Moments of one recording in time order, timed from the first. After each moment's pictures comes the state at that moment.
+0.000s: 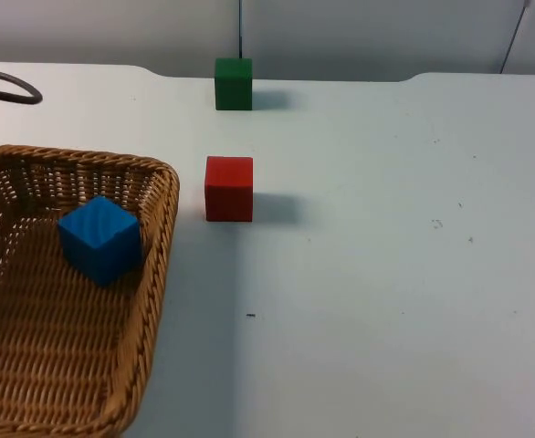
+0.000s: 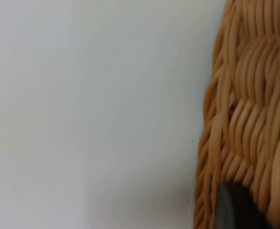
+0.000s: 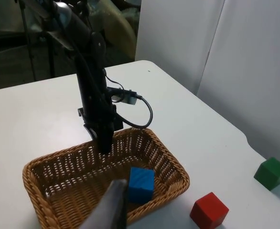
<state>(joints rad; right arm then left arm) 0.84 0.80 -0.97 0.11 0.58 -0.32 0.22 2.01 -1.14 -0.56 0.94 0.53</state>
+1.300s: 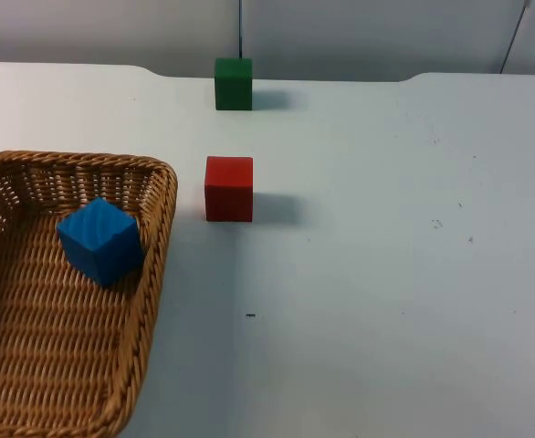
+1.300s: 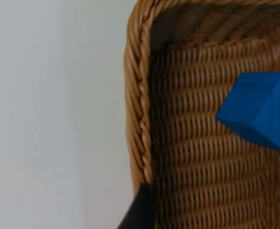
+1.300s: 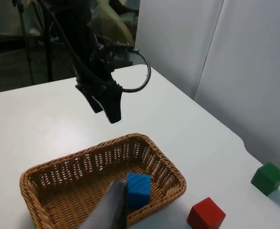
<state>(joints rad) 0.84 0.80 -0.97 0.11 0.57 -0.32 0.22 1.66 -1.14 -0.52 1.01 0.52</state>
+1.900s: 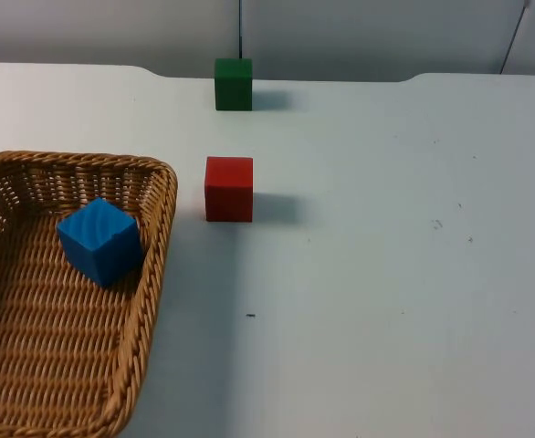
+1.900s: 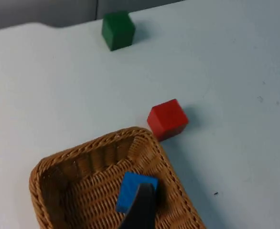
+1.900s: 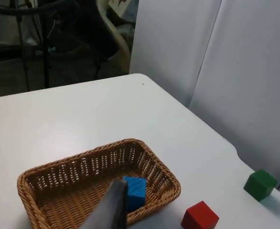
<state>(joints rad) 0.84 0.70 -0.89 0.10 0.55 -0.34 -0.01 1.07 -1.14 -0.55 1.00 0.52</state>
